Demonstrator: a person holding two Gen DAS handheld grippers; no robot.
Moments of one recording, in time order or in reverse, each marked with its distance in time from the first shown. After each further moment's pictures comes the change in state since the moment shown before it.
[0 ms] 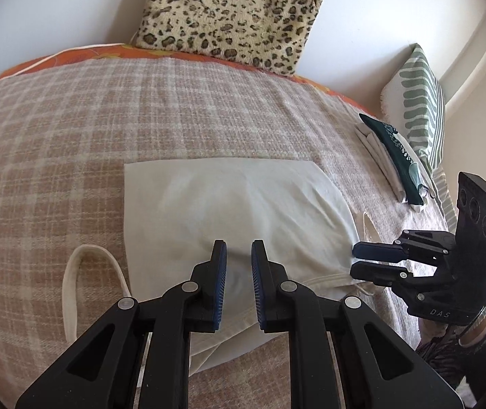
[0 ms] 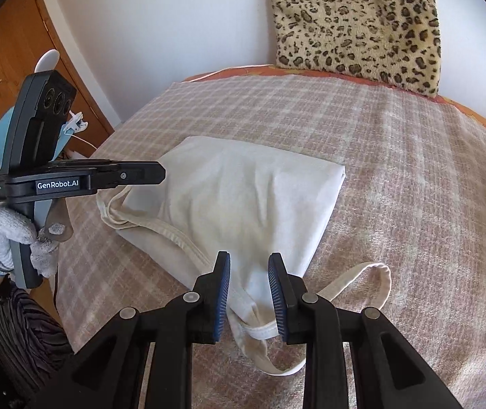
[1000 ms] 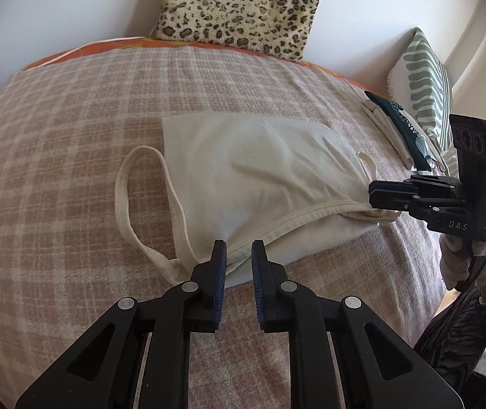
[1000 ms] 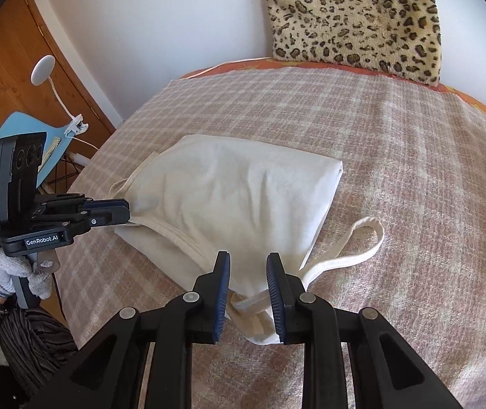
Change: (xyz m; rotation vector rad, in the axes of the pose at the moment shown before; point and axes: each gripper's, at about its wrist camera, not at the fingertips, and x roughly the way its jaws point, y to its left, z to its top) left arm -0.033 0.004 -0.053 0.043 0.002 0.081; right arm -0.005 -0.010 0.004 0.034 0.017 0.022
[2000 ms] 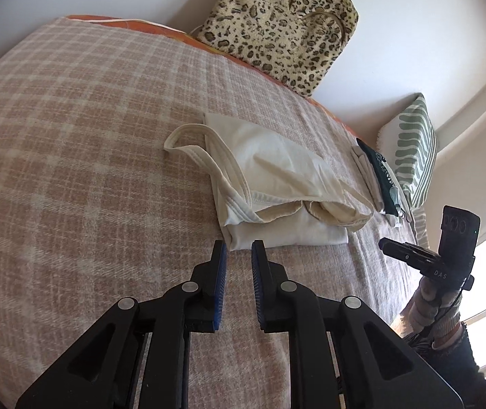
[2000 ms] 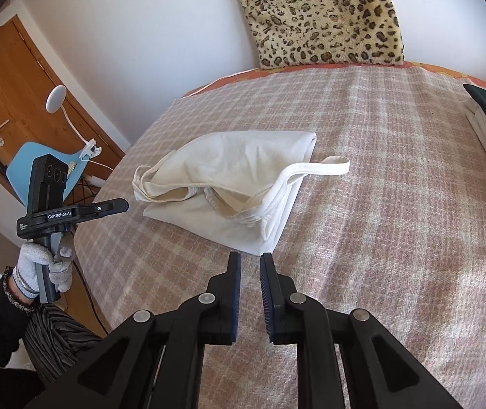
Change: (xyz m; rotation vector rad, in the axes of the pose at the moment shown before) left arm -0.045 0.043 -0.022 -0.264 -0.094 -0.155; right arm -0.051 -0.007 -0.051 0.128 -0.068 0.056
